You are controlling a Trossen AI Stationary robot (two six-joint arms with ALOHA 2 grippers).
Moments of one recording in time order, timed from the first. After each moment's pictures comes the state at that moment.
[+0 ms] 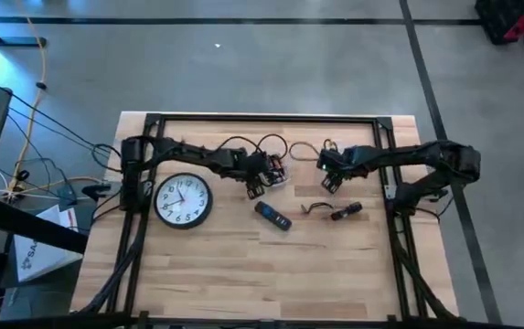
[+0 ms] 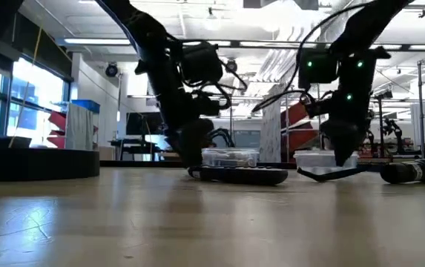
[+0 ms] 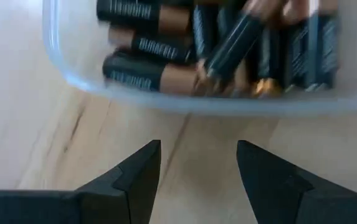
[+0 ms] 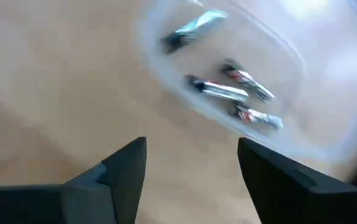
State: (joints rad) left arm 0.19 1.94 1.20 -0.38 -0.25 -0.15; right arm -0.38 1.44 0.72 -0.72 0.39 0.37
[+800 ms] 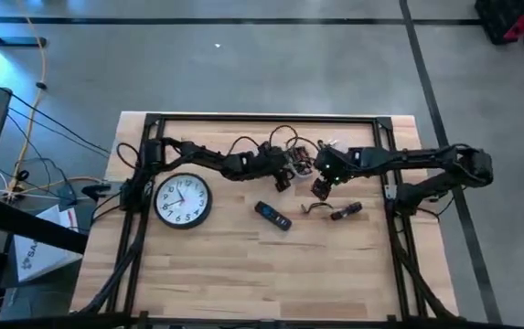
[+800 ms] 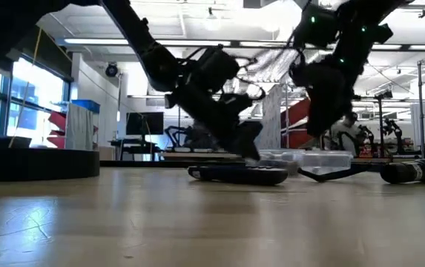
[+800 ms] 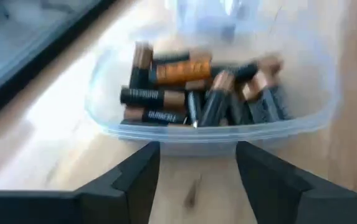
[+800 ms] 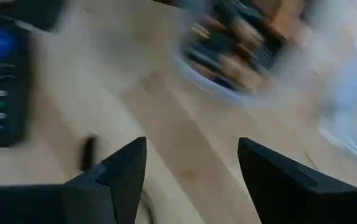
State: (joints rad) left arm 0.20 2.14 1.25 0.31 -0.29 -0.02; right arm -0.20 1.32 0.78 -0.53 0.06 0.36
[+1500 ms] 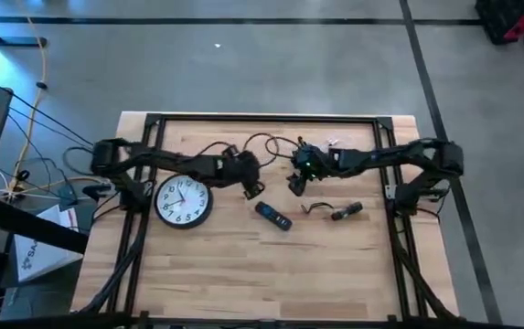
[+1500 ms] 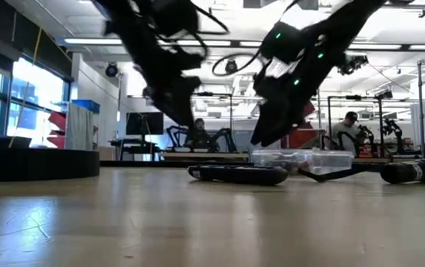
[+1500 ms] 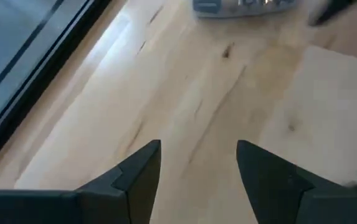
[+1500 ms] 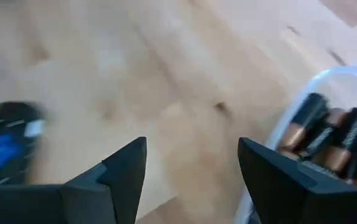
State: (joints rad) left arm 0.03 1.63 1.01 -0.36 -0.53 -0.31; right arm -0.25 1.64 0.88 -0.16 0.13 0.26
